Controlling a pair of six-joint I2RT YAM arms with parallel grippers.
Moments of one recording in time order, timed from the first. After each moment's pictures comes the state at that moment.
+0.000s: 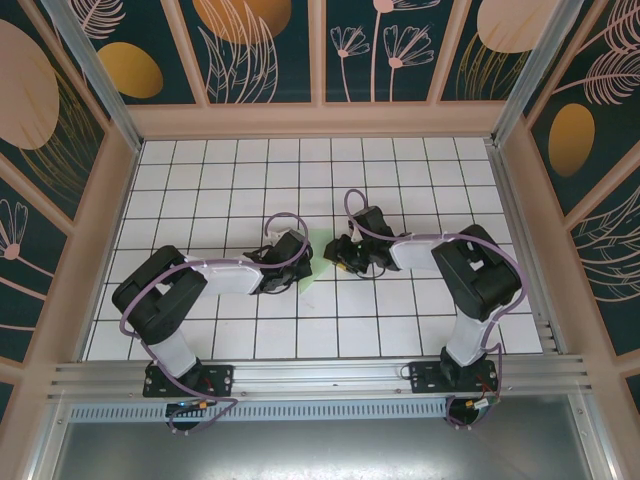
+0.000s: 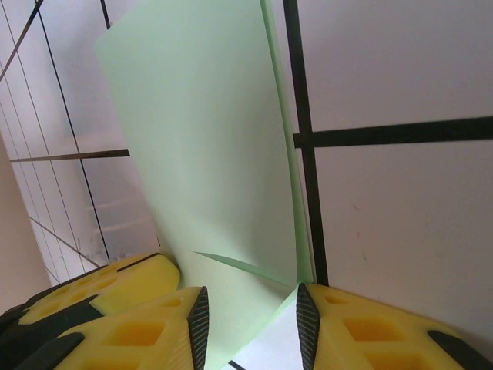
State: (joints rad) left arm -0.79 1.71 0.77 0.00 -0.14 -0.99; right arm 0.59 1.79 0.83 0.08 -0.47 0.94
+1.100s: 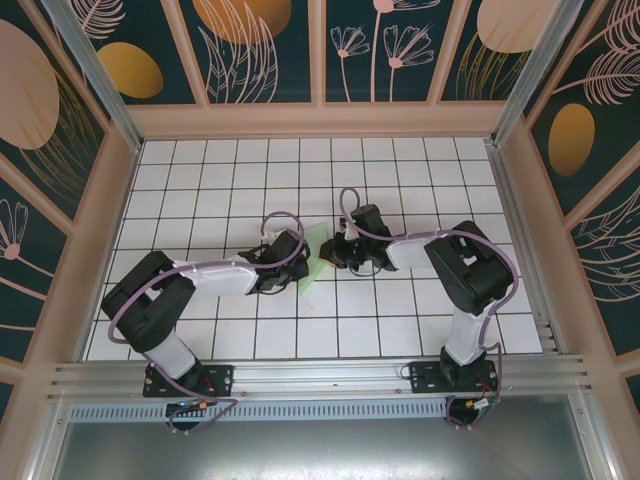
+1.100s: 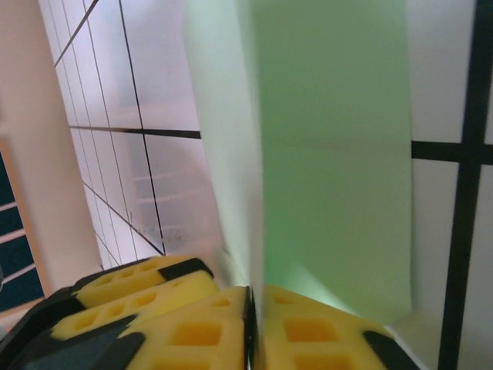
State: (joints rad) left arm -0.79 1.63 0.77 -0.10 -0.15 -0.99; right arm 0.60 1.84 0.83 0.23 -0.60 0.96
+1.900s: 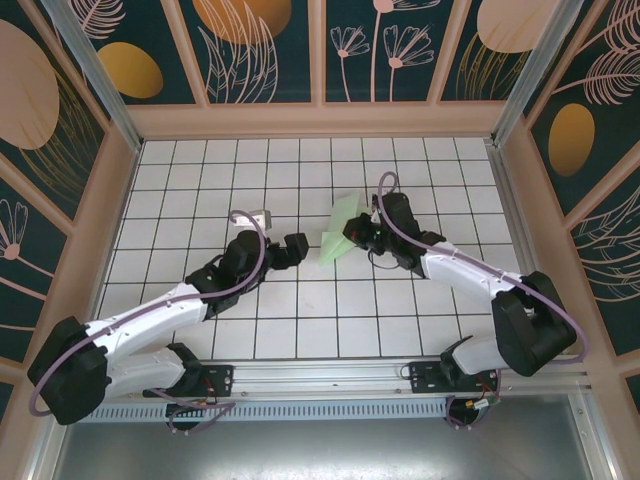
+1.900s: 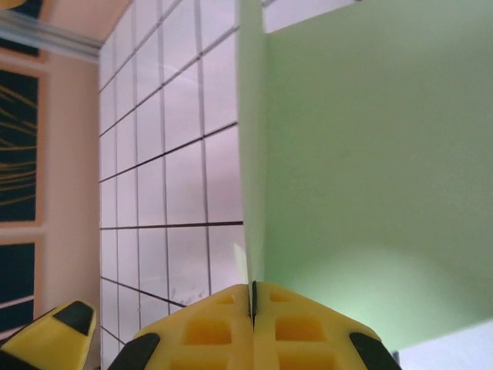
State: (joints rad) left arm -0.78 1.14 0.59 0.08 -0.20 -0.72; right arm 0.57 1.39 0.77 -0.02 -0.26 0.99
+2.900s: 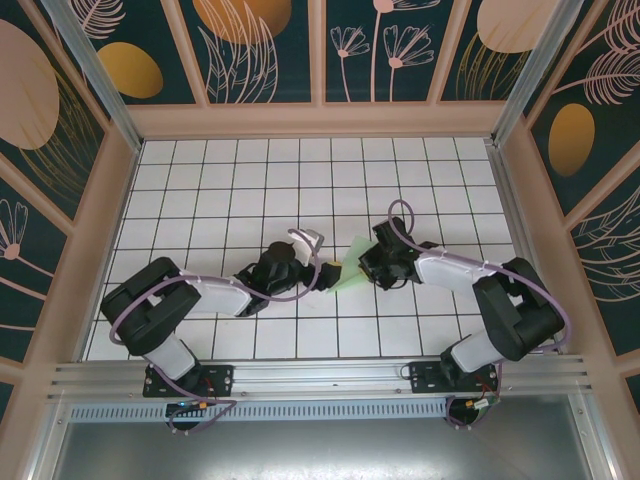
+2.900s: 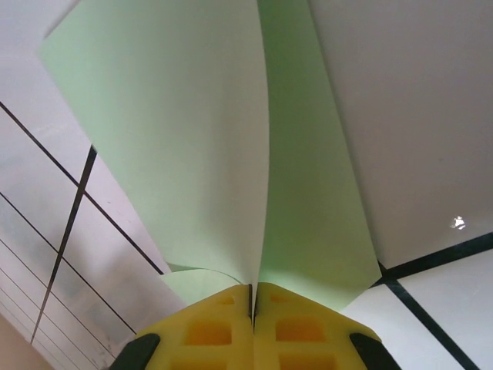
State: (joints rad) left arm -0.85 1.64 0.55 0.67 0.10 -0.30; right arm 0.56 1.49 0.69 -0.25 -0.21 1.42
